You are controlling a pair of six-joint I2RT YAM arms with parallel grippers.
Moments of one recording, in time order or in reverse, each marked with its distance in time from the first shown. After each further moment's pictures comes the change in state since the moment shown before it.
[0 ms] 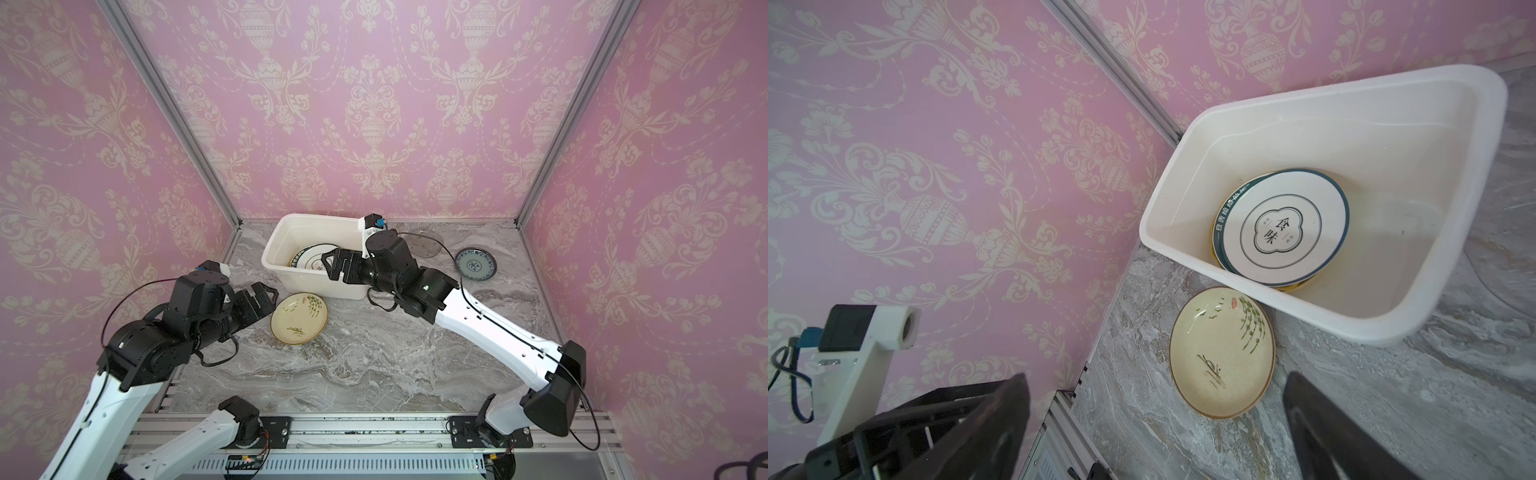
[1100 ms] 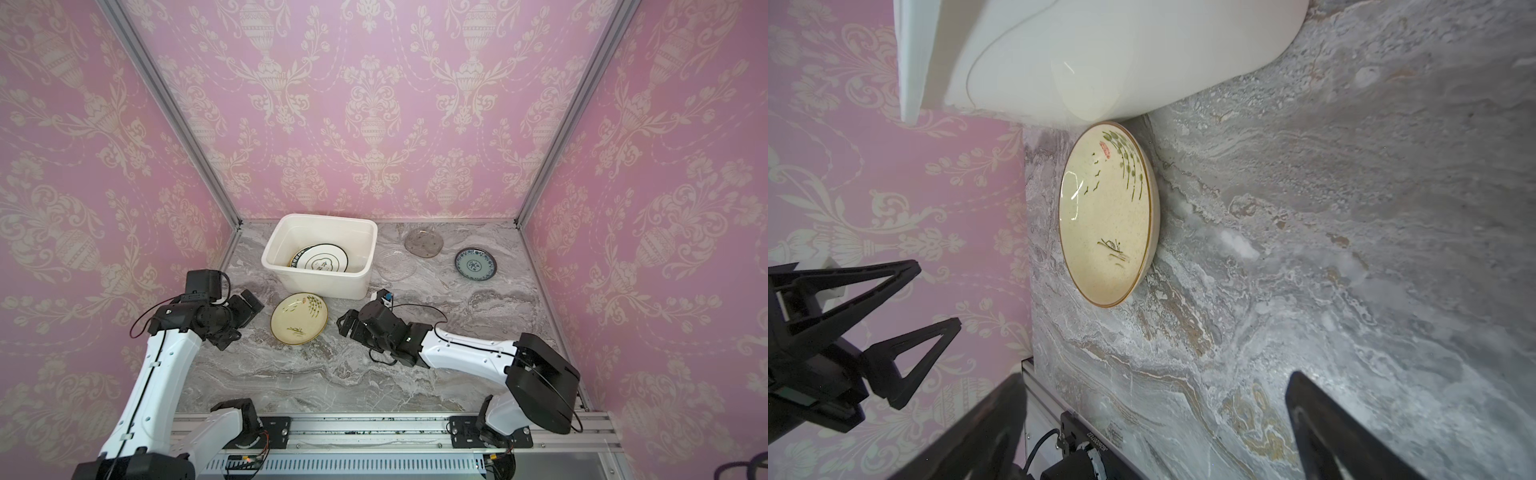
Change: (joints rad) left arm 0.607 0.149 -0.356 0.178 0.264 0.100; right arm 0.098 0.071 -0.576 0.353 -0.016 0.444
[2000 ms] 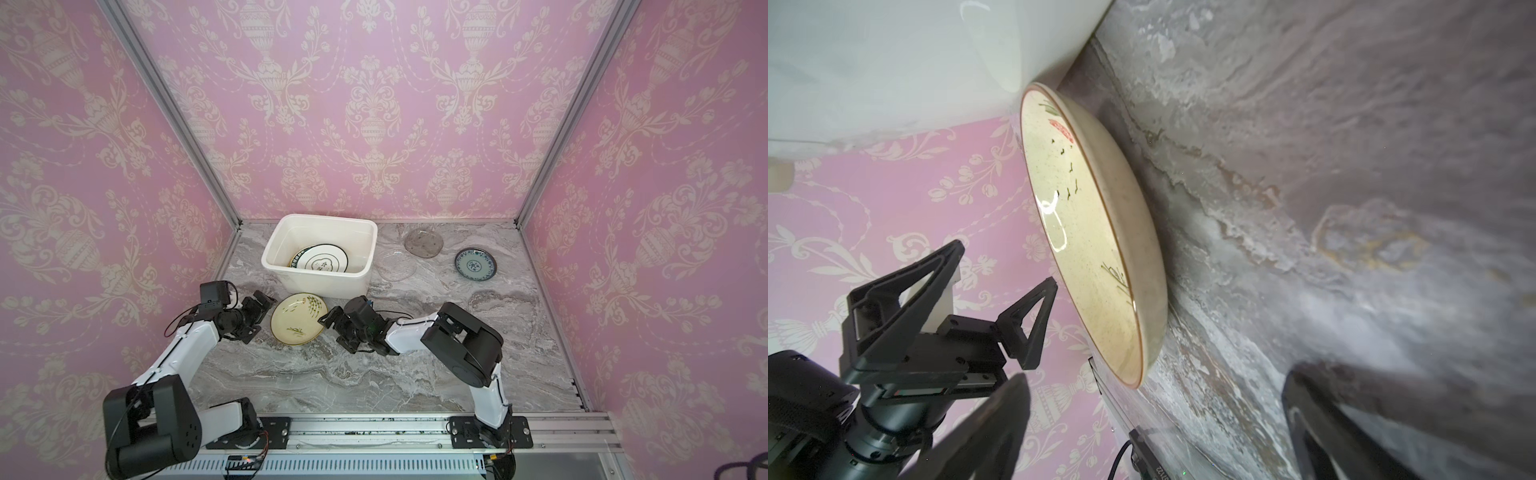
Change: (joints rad) left arm 0.115 0.231 -0.290 0.608 0.327 -0.003; right arm -0.064 0.467 0.134 0.402 -0.265 0.284
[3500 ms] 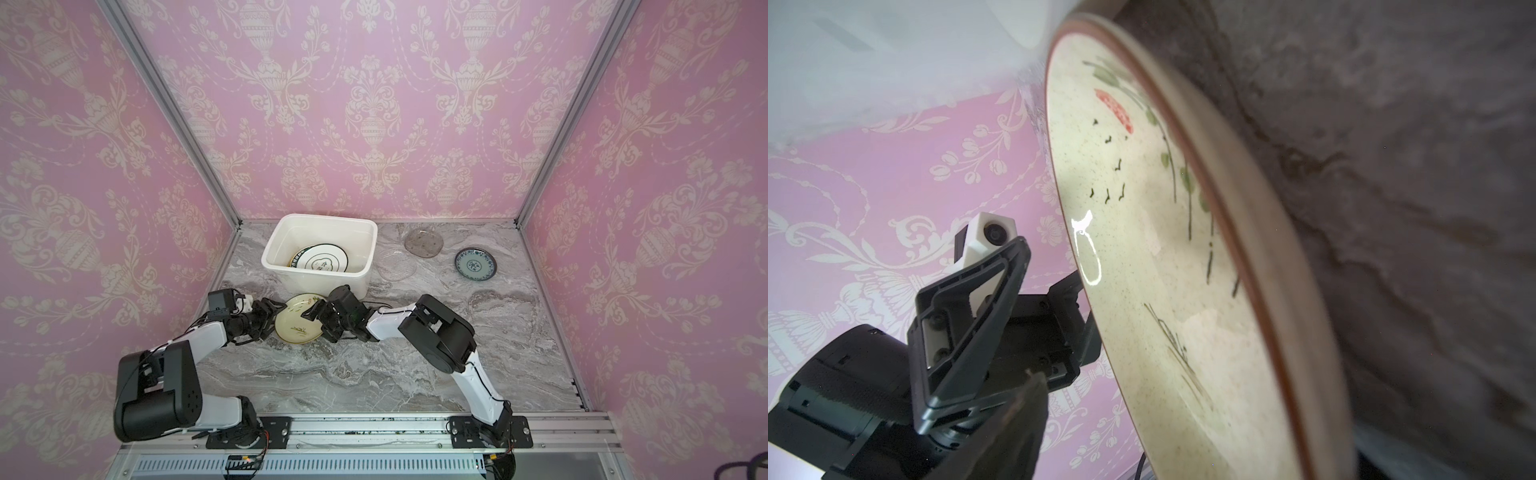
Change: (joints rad) left arm 0.016 0.159 -0.123 0.315 0.245 -0.046; right arm -0.017 0.205 0.274 -0.024 -0.127 -0.010
